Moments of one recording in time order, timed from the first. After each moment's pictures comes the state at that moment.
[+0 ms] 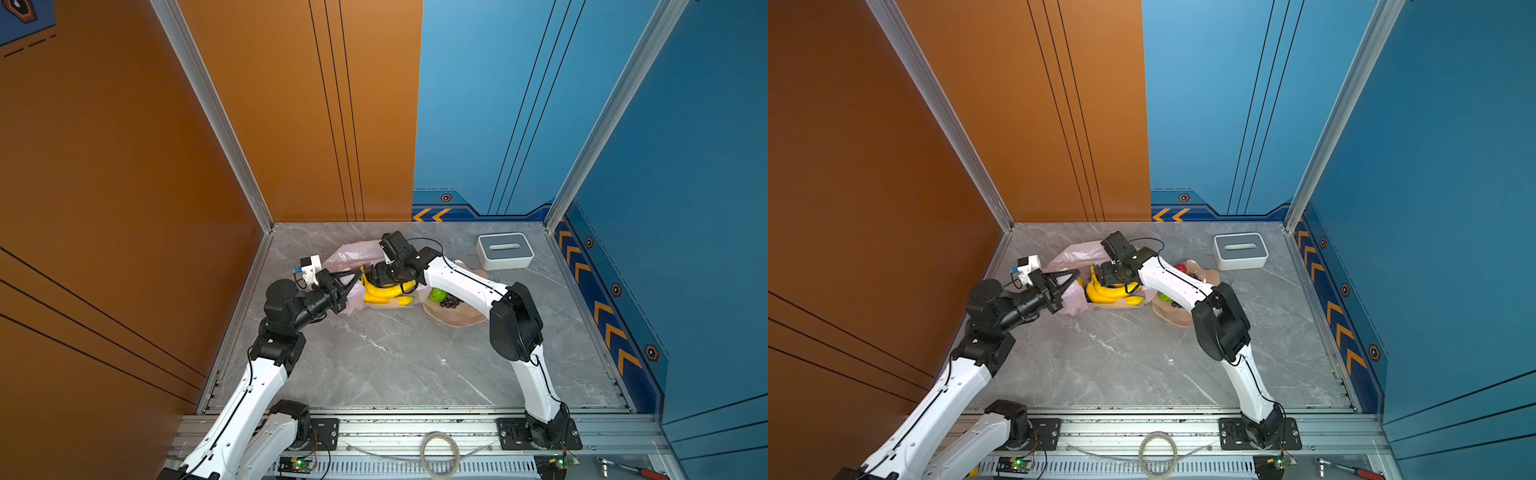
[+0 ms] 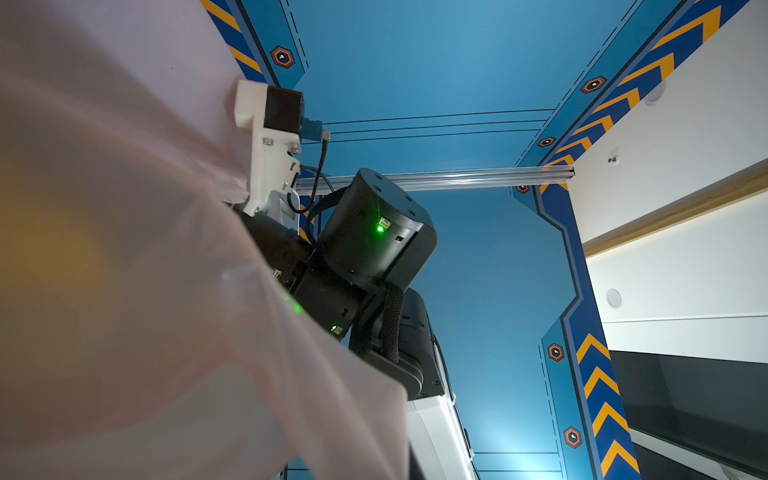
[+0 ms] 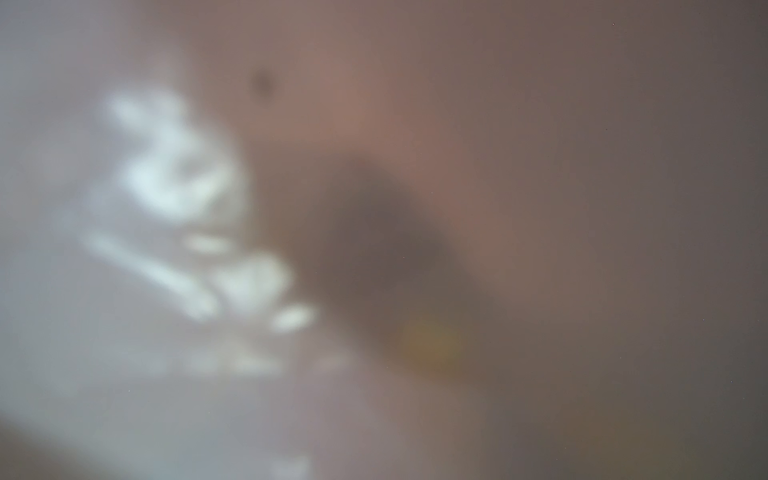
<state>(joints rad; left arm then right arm) -0.19 0.84 0.64 0.20 0.60 -1.51 0.77 2.19 1.93 -0.62 0.02 0.47</state>
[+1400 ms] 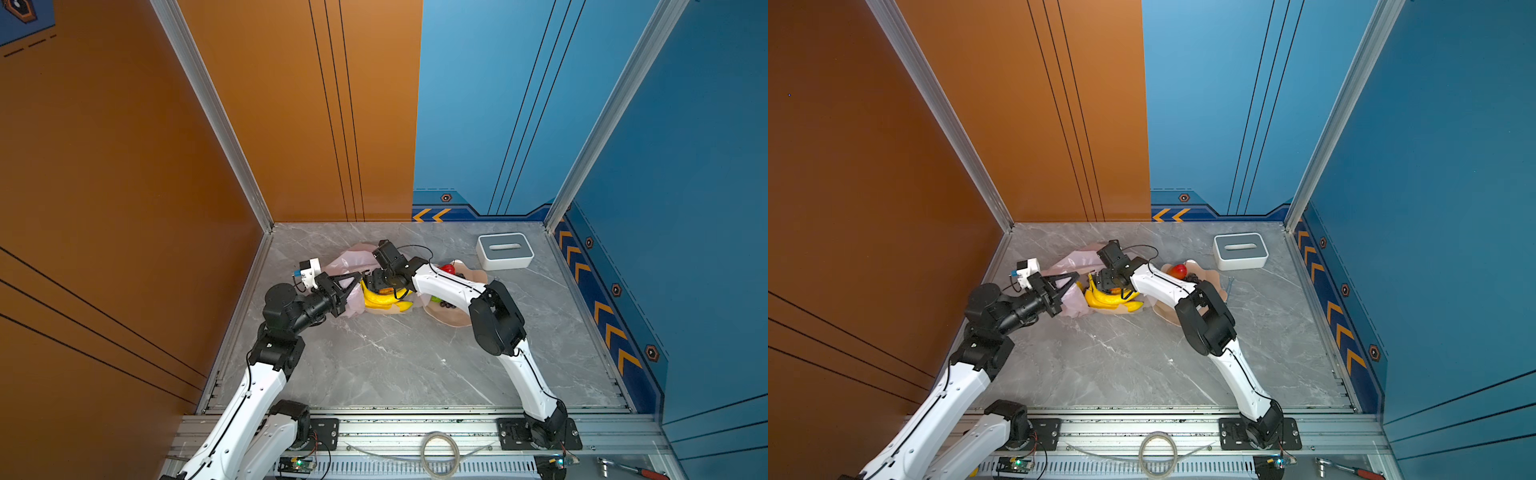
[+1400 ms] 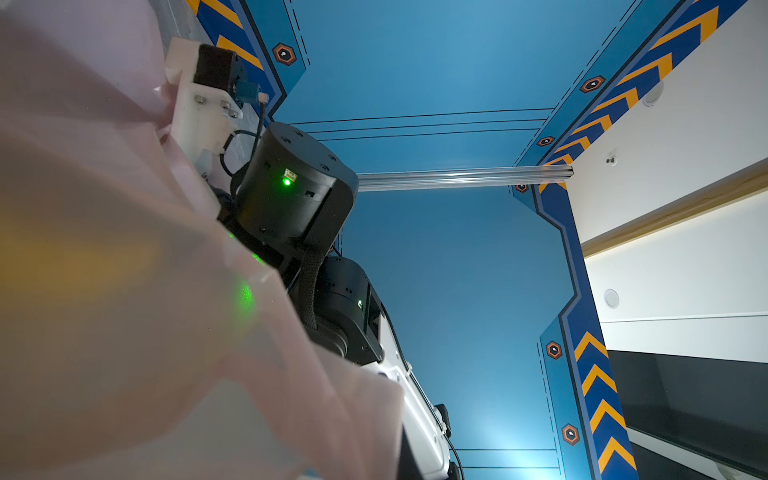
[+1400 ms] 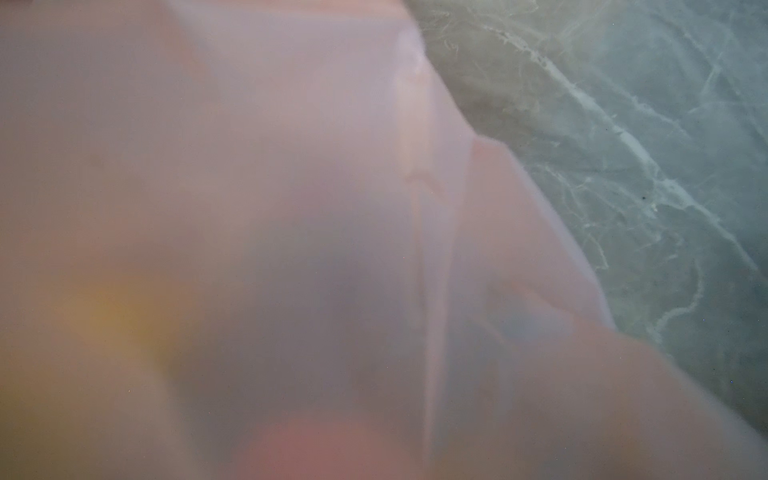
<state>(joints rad) -0.19 0.81 0.61 0.19 0.60 -1.52 0.78 2.33 1.95 -0.50 0.12 0.47</state>
